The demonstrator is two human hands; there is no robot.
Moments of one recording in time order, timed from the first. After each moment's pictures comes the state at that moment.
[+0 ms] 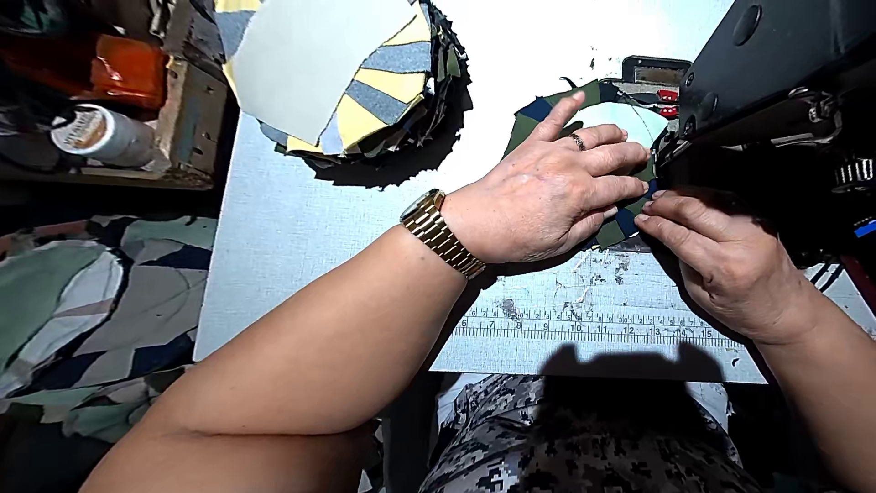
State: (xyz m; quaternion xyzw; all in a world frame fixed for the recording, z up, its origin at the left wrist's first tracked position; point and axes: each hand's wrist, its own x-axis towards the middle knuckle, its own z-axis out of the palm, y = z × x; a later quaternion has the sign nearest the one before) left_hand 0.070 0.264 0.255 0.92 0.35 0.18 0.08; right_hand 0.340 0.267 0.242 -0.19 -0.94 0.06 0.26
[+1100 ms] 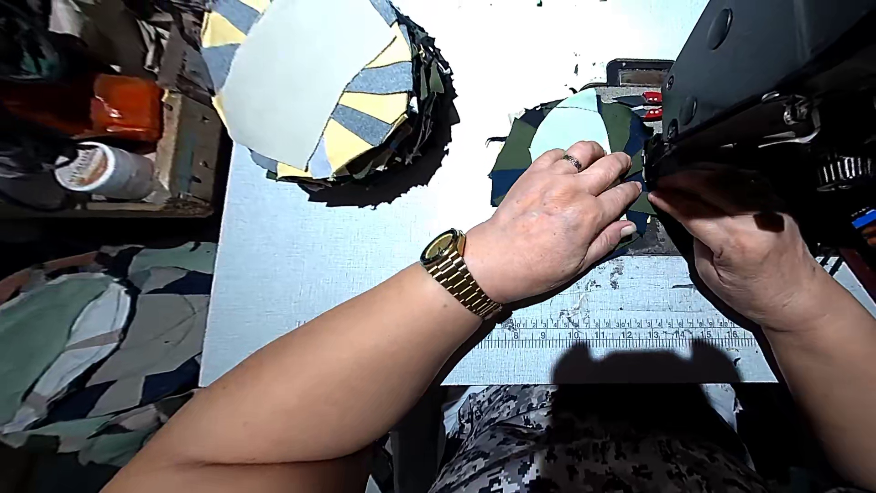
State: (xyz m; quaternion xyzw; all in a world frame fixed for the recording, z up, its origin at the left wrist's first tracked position) left_hand 0.095 0.250 0.252 0.89 0.41 0.17 0.05; right_hand 0.344 0.274 0.247 -0.27 -0.93 0.04 0.26
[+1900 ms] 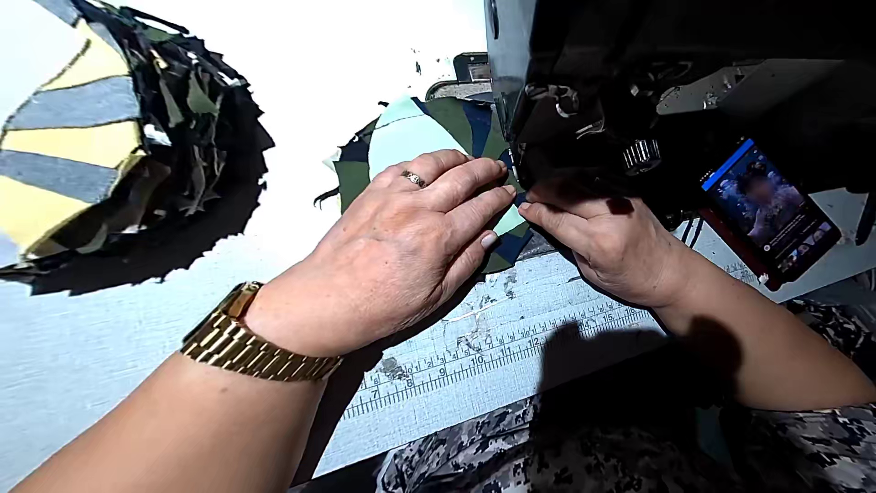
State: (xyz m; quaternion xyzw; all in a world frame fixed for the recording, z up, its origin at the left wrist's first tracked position) left_hand 0.081 0.253 0.249 0.91 0.36 0.19 0.07; right_hand 0.343 0.272 0.244 -0.24 -0.94 0.04 0.25
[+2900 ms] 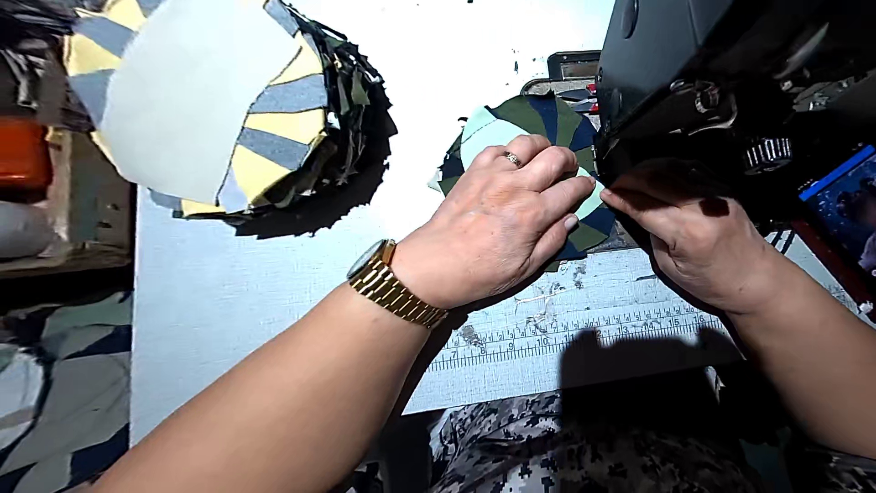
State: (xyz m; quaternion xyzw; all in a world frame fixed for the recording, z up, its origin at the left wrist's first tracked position) left_hand 0.084 0.256 0.256 0.91 0.38 0.17 0.06; right_hand 0.346 0.274 0.243 -0.27 -0.93 0.05 0.25
